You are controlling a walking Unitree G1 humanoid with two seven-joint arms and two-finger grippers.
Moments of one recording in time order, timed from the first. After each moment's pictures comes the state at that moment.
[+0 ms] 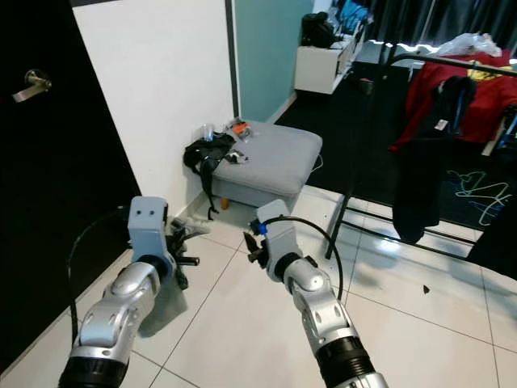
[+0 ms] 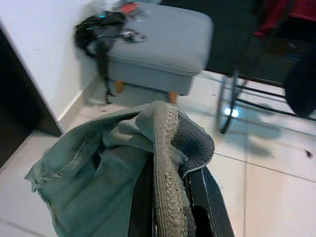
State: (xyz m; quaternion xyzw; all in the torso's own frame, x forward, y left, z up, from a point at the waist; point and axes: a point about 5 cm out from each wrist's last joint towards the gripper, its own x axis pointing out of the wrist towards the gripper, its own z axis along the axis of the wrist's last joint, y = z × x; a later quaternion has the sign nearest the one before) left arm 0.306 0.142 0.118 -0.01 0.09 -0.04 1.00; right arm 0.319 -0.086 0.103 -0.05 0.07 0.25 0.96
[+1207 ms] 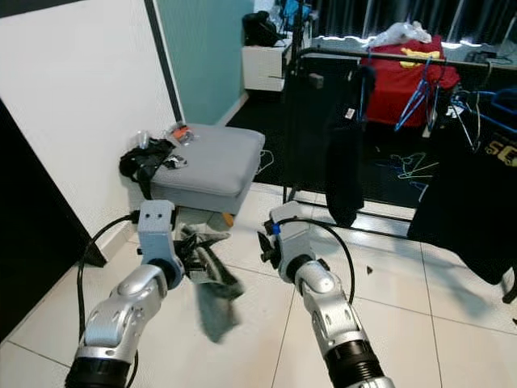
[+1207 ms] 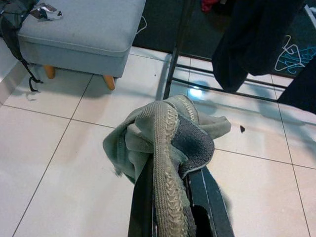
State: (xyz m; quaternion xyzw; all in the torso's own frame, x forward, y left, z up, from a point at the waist) left arm 0.304 0.140 0.114 -0.05 0.13 -0.03 0.99; right arm 0.316 -0.092 0.097 -0.05 0.08 0.24 0.97
